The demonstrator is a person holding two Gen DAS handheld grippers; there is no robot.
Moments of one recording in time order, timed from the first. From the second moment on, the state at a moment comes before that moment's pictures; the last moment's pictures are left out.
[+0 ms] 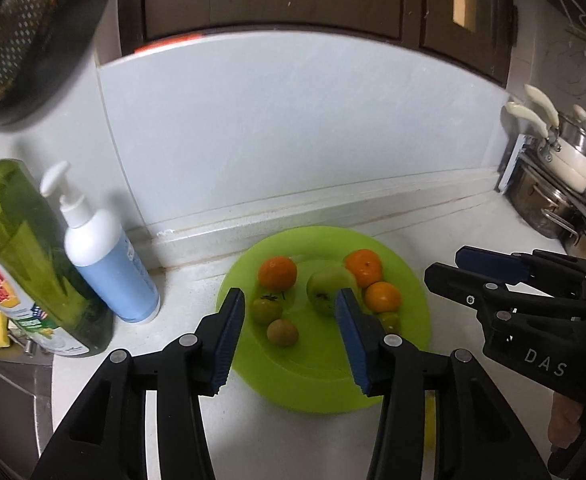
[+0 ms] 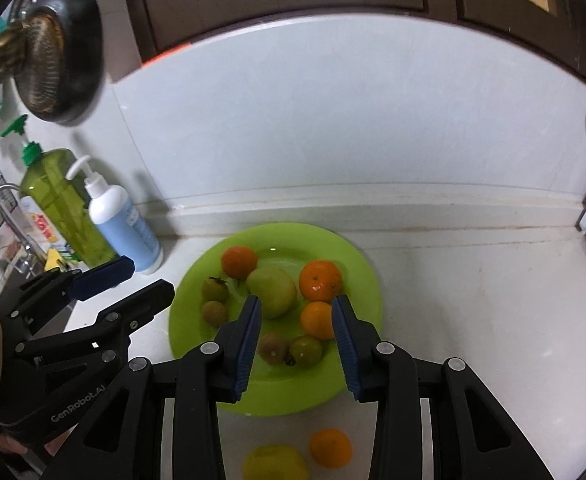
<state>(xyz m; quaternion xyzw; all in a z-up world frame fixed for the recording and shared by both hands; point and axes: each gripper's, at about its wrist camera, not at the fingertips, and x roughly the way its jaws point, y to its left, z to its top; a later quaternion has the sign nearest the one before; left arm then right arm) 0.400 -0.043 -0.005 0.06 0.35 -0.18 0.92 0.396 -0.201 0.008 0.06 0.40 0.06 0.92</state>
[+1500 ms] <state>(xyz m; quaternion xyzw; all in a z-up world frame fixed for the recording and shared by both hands) 0.281 -0.097 -0.056 0.15 0.33 -0.28 0.89 0.288 -0.232 -0.028 -0.06 0.43 0.08 0.90</state>
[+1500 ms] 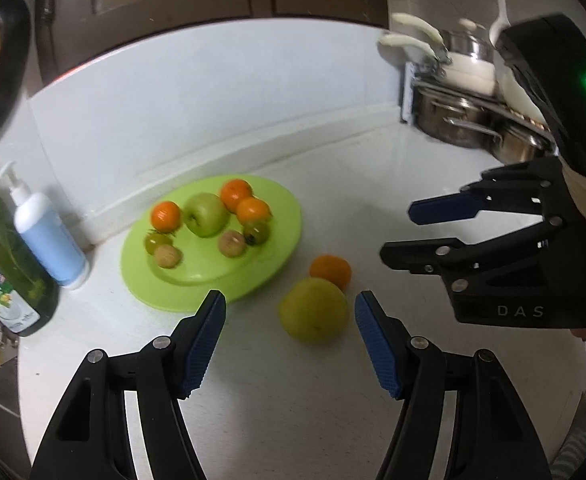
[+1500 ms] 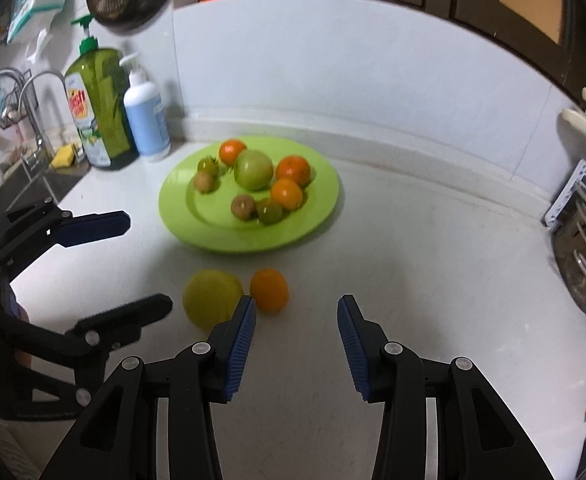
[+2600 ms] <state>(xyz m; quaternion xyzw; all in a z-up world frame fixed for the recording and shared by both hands) 0.315 -0.120 -0.107 0.16 0.37 -0.34 0.85 0.303 -0.243 -0.075 -0.03 0.48 0.08 0.87</state>
